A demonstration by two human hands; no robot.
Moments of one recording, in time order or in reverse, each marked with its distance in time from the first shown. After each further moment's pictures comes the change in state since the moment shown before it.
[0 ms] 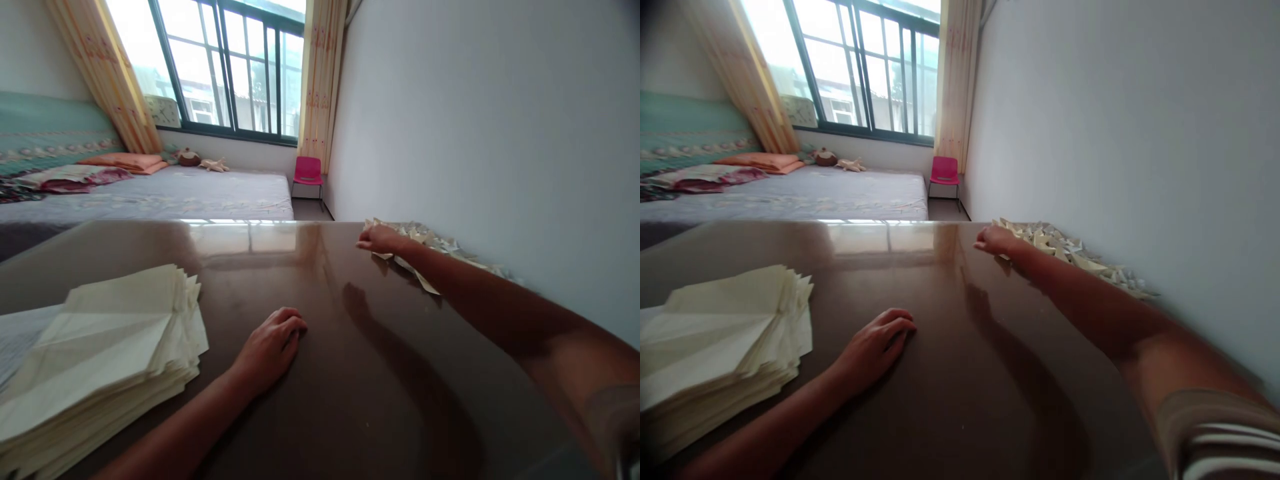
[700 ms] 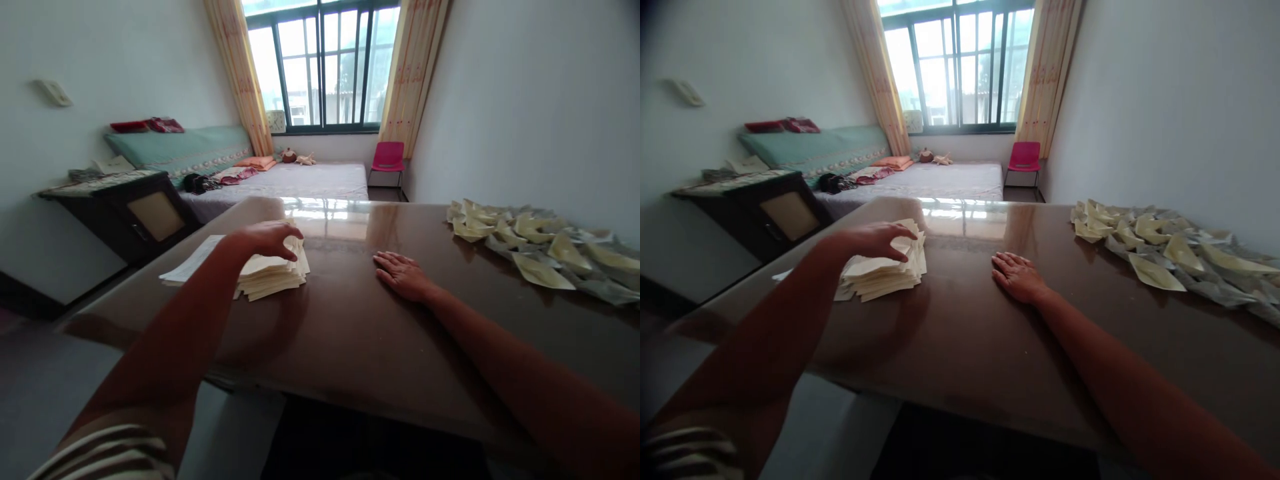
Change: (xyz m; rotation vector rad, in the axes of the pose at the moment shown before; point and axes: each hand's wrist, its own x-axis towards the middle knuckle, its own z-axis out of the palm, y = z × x) left_hand -0.038 -0.016 -0.192 0.405 -0.380 -0.425; right_hand -0.087 -0.137 0.122 0.234 0.194 -0.385
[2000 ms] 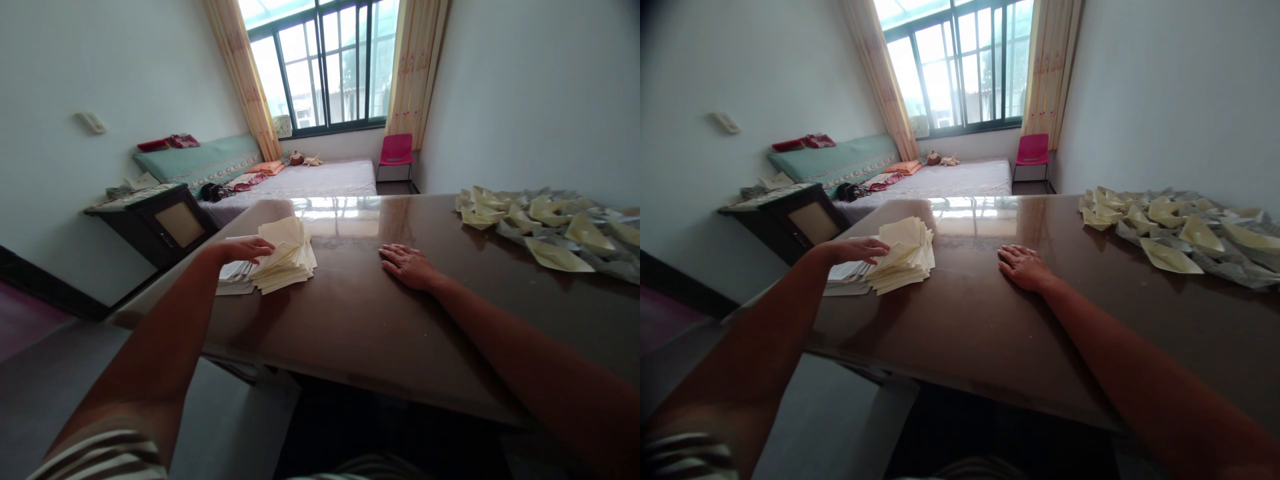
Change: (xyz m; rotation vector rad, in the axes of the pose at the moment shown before) left_hand -0.044 -0.070 0.023 -0.461 -0.151 -0.242; right_hand 0.001 0.002 0.003 0.031 0.037 -0.032
